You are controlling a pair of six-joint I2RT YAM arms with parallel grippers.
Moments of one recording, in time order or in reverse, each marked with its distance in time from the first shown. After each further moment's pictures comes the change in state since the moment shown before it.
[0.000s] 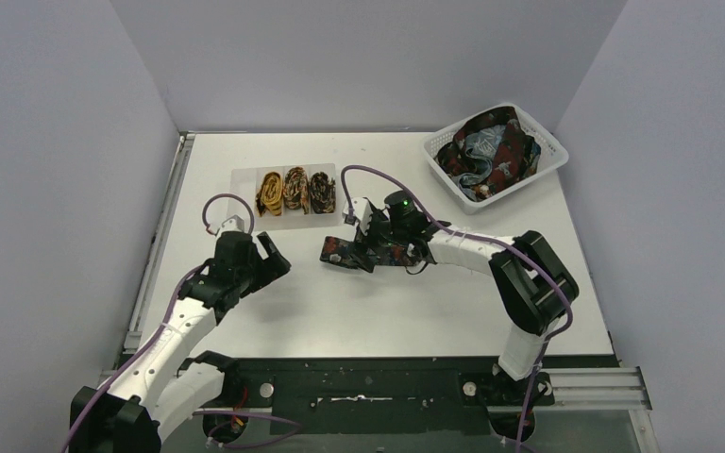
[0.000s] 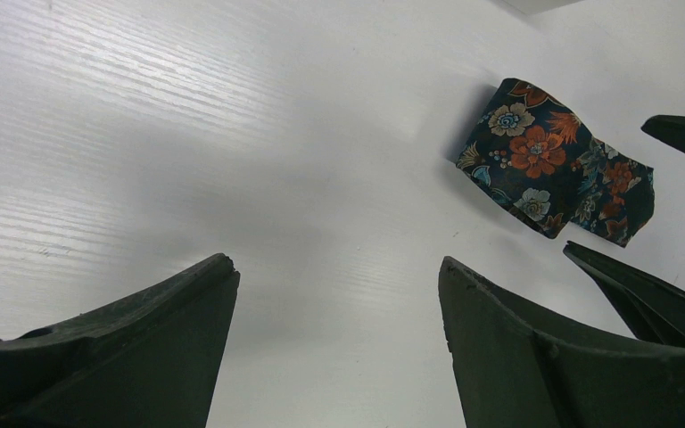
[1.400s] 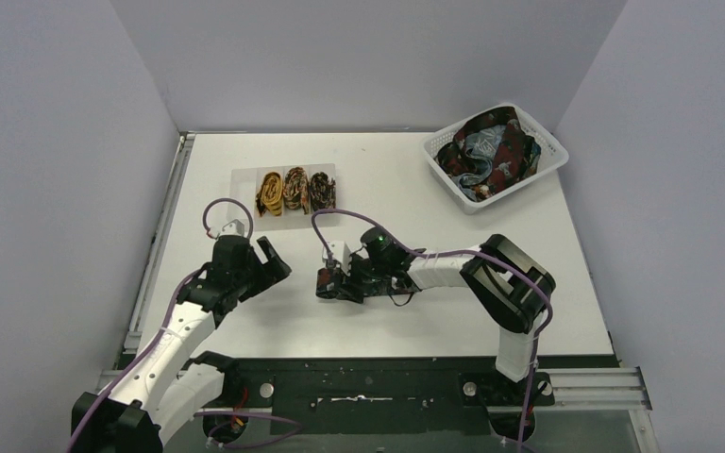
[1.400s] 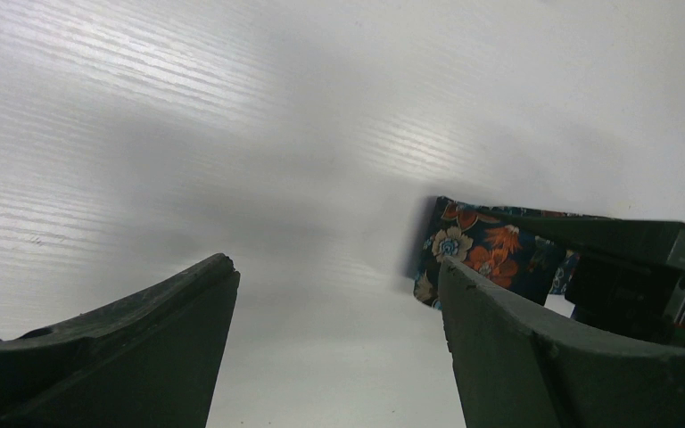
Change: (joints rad) left arm 0.021 -0.027 -0.034 -0.003 0.042 0.013; right arm 0.195 0.053 -0.146 0.130 0.037 0.043
